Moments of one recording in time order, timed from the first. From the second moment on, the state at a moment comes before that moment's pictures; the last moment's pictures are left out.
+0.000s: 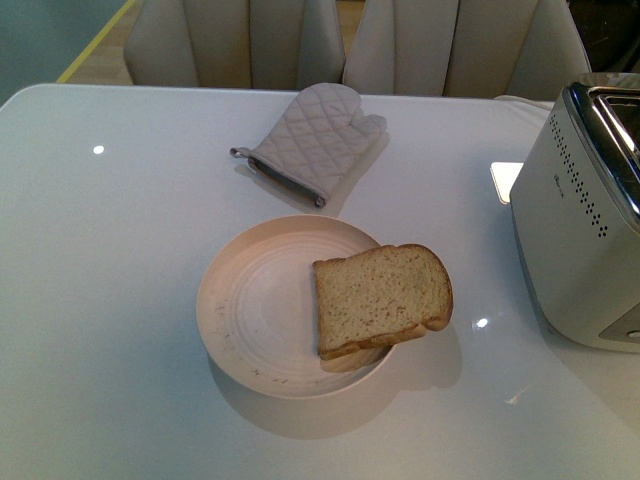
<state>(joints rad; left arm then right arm) 0.00 0.26 0.01 0.26 0.00 -0.01 0.00 0.01 0.03 0.00 0.00 0.01</state>
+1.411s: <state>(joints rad) 0.00 0.00 0.01 0.00 0.00 -0.01 0.25 1.11 0.46 0.15 -0.02 0.30</state>
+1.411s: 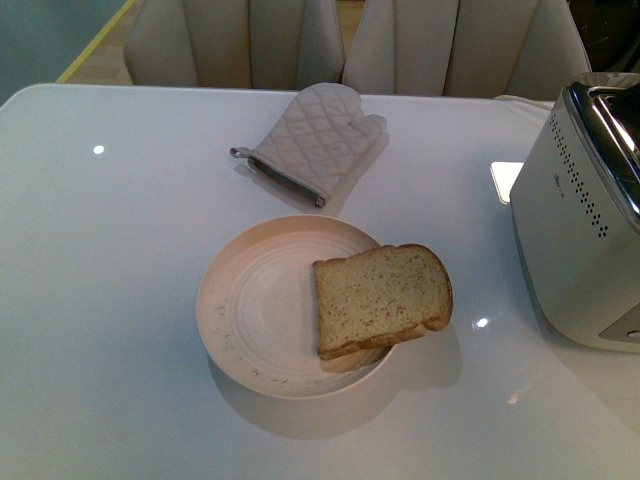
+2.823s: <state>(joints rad) 0.00 0.00 0.01 0.00 0.00 -0.01 0.31 2.23 0.88 0.50 -0.23 0.84</state>
